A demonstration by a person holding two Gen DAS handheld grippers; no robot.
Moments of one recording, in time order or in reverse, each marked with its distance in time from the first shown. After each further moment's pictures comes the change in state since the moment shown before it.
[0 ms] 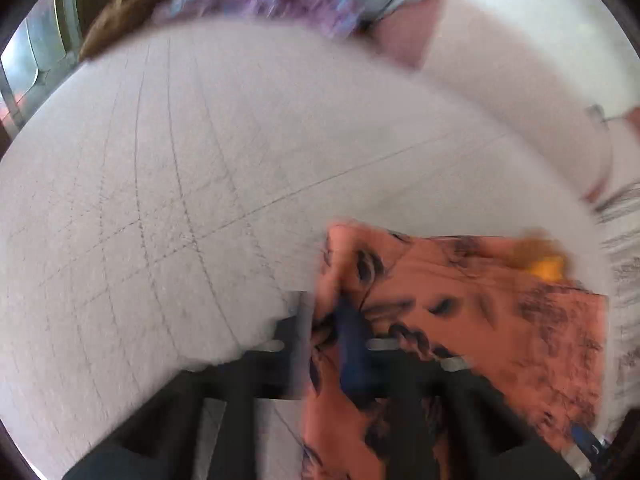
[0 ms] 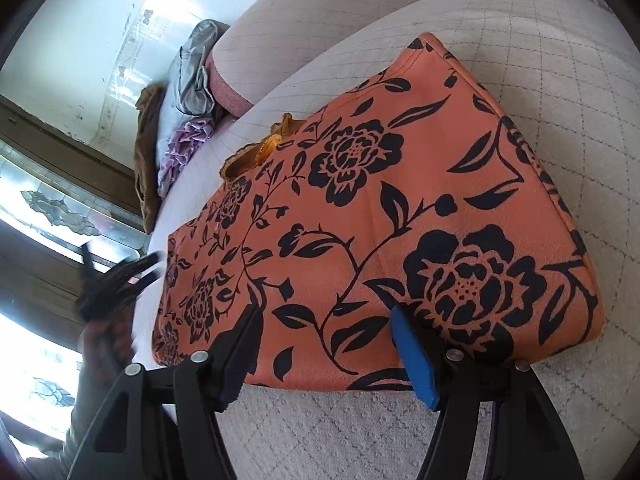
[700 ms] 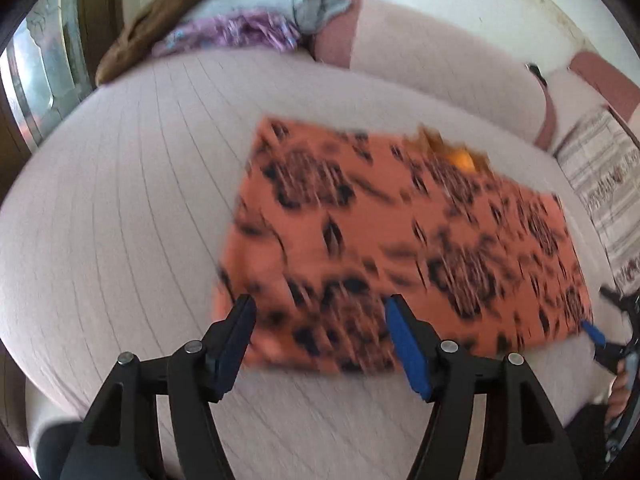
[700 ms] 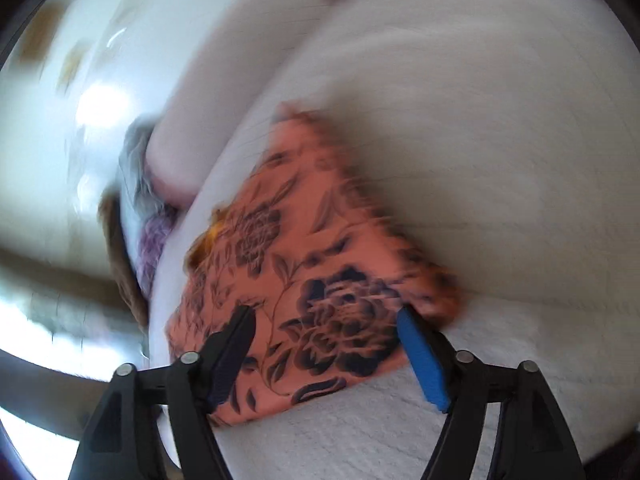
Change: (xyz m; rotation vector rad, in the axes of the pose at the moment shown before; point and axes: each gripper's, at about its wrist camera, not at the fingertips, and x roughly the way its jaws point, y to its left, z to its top) left arm -0.105 -0.047 -0.168 0.163 -0.128 -0.001; right arm -0.063 -0.067 -0.010 0.431 -0.192 0.009
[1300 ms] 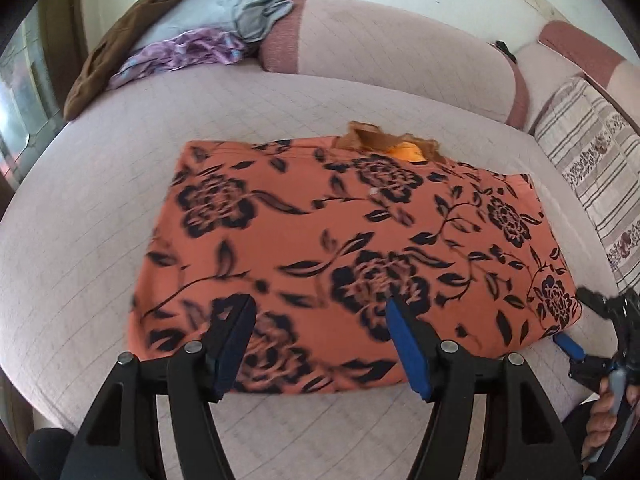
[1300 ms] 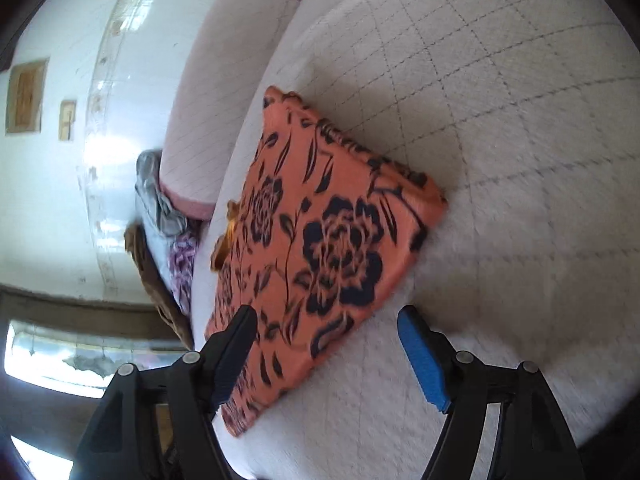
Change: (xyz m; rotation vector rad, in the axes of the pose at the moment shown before) left arm 0.005 -0.080 0.010 0.108 -0.029 -0.006; right arm 0.005 -0.011 -0.035 0.123 0.005 0.072
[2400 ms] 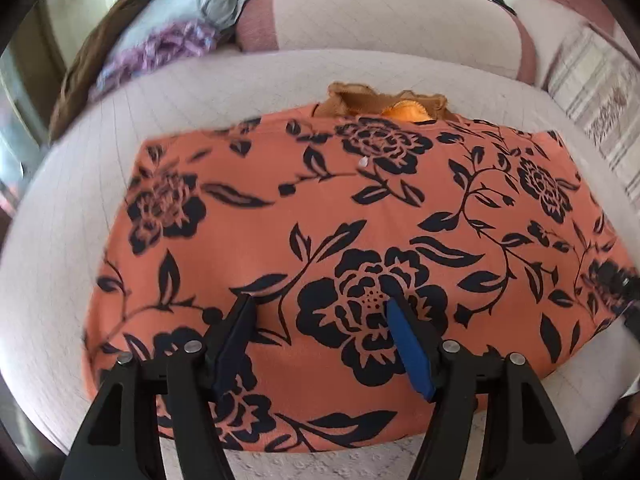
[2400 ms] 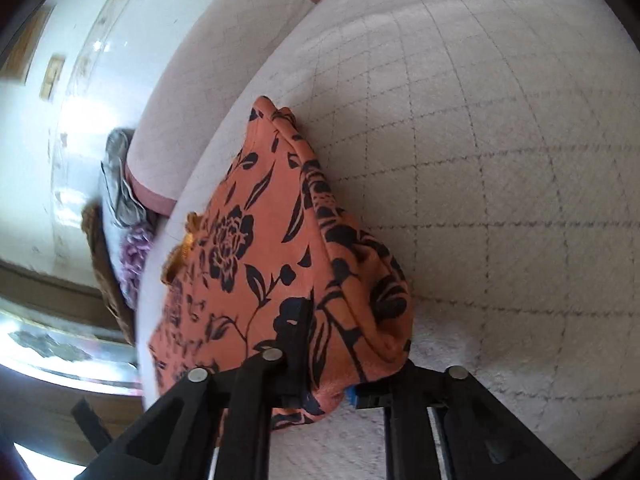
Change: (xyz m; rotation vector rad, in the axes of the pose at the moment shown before) left arm 0.054 -0.027 0.005 0.115 0.066 0.100; right arm 0.030 0.026 0.034 -0.211 -0.035 -0.211
